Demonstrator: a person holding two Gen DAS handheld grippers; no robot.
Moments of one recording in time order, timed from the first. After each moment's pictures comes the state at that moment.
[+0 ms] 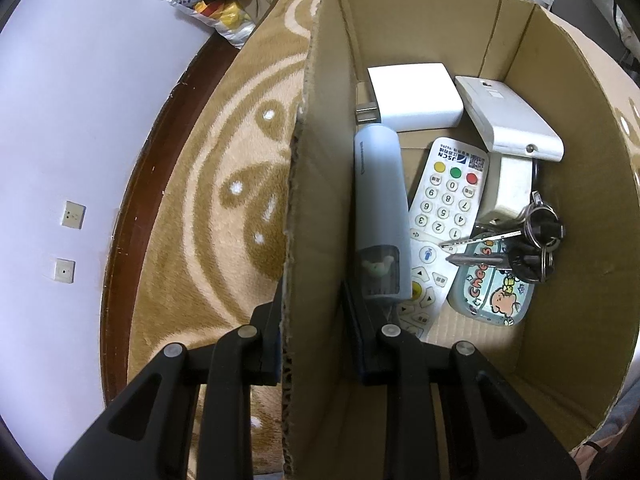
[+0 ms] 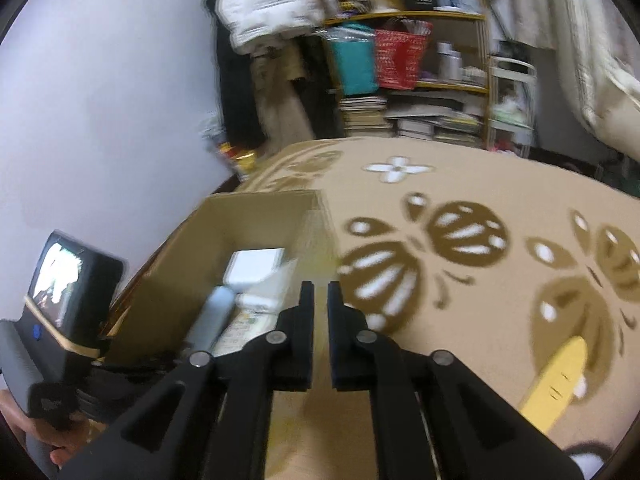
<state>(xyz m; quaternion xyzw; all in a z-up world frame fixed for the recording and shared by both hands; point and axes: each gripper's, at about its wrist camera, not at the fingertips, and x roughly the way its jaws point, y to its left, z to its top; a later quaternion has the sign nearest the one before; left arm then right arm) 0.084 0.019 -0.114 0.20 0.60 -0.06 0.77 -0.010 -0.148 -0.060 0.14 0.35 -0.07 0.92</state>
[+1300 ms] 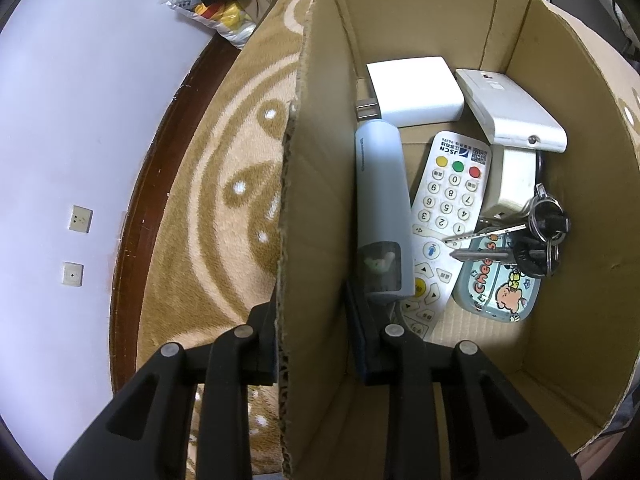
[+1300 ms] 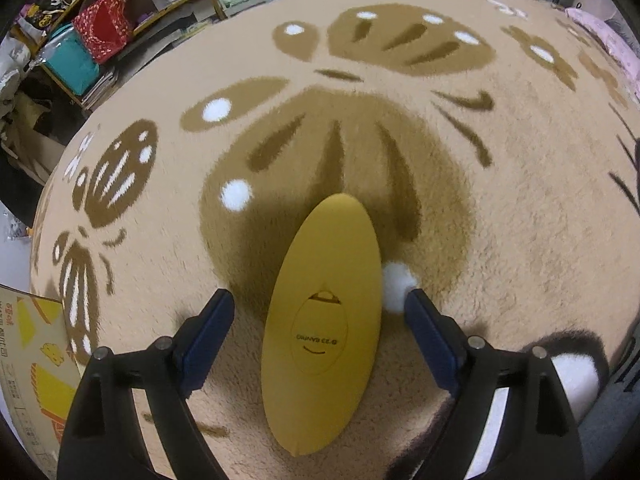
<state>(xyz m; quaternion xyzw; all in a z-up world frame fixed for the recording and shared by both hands) 0.083 0.016 -0.111 0.22 0.60 -0.05 0.77 -0.081 -0.333 -0.171 0.35 0.47 -0.36 0.72</state>
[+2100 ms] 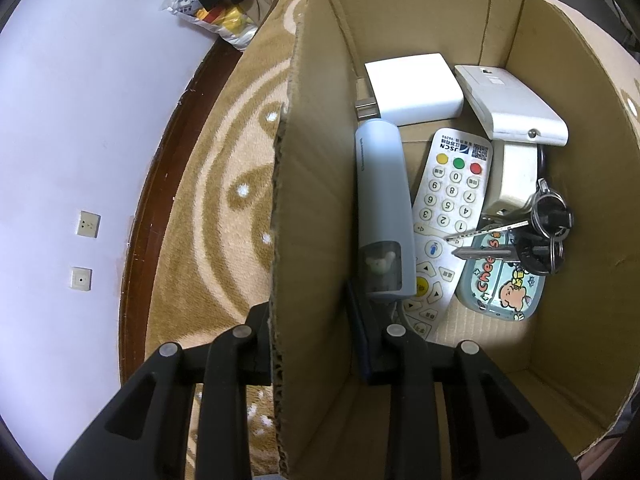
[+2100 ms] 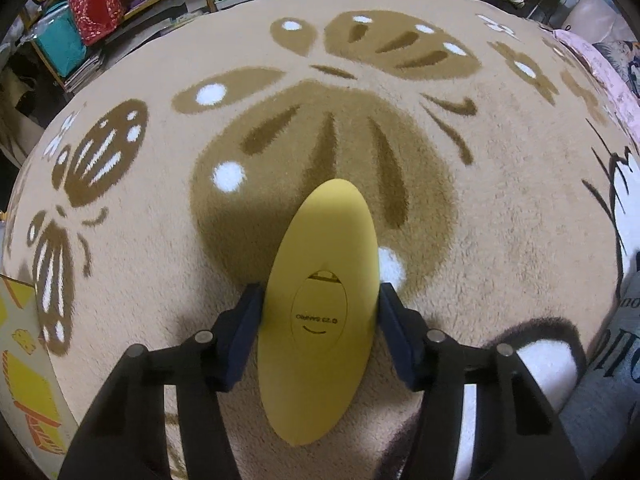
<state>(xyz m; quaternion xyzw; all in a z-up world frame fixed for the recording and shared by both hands) 0.079 0.003 -0.111 0.24 0.60 -0.05 0.77 -0.074 -0.316 -0.168 0.30 0.49 -0.40 0.71</state>
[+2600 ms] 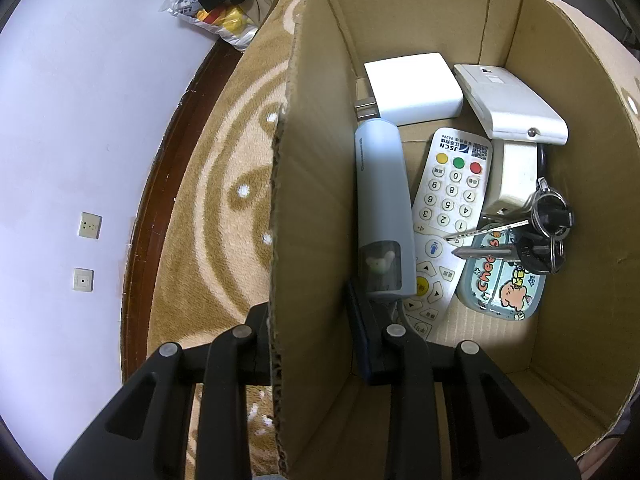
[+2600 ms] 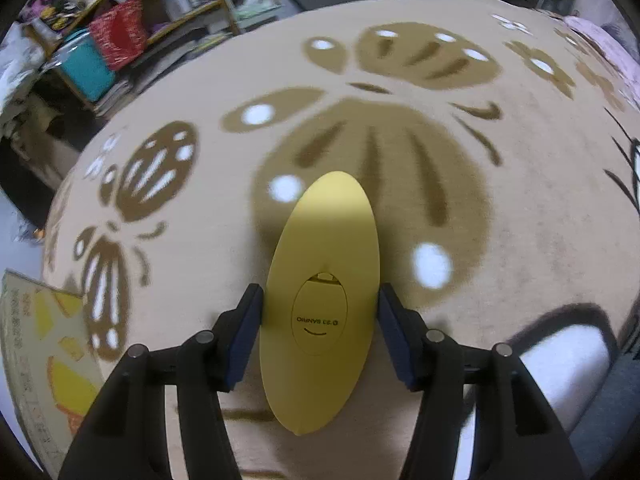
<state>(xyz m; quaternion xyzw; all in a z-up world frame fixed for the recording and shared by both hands) 0.078 -0.001 -0.109 0.24 0.59 -0.05 0.77 -0.073 -0.295 -0.148 0.34 0.44 -0.36 0.75</state>
